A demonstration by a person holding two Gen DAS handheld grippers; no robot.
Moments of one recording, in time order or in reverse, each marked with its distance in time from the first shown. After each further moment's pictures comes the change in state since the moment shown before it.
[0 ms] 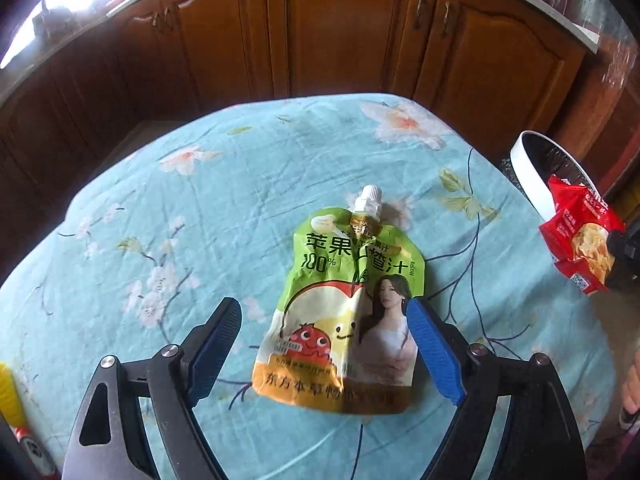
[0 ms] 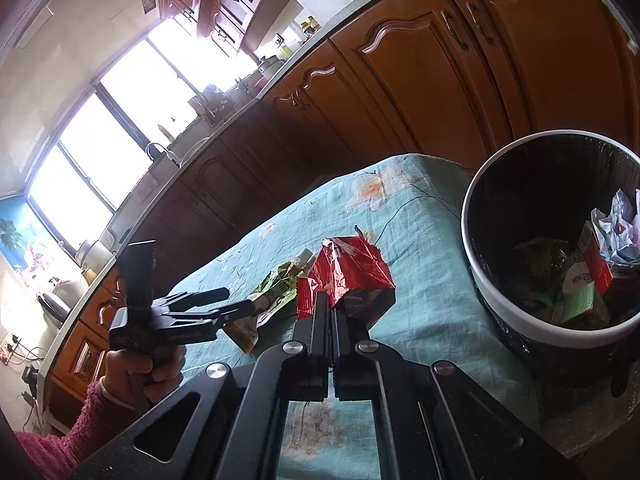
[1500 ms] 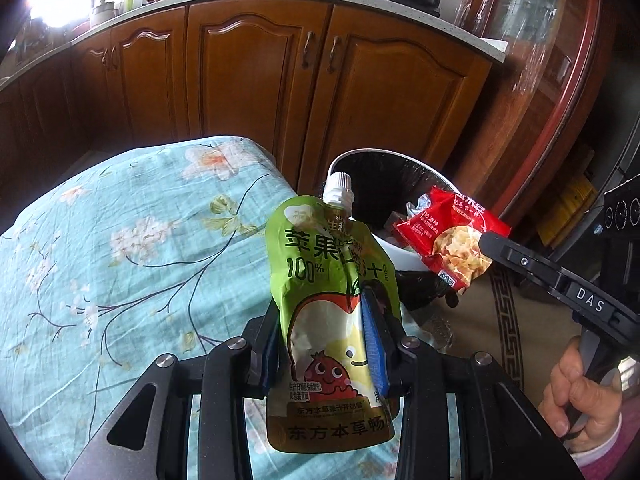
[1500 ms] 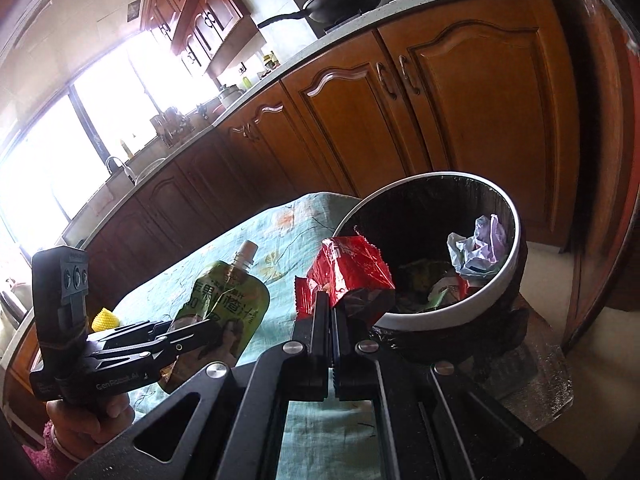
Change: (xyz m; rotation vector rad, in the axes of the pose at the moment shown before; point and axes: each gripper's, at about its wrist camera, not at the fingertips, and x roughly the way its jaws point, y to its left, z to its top) left arm -0.049 -0.163 -0.027 0.011 -0.178 -0.182; right arm -0.098 -0.040 -0.015 -0.046 -0.122 -0.220
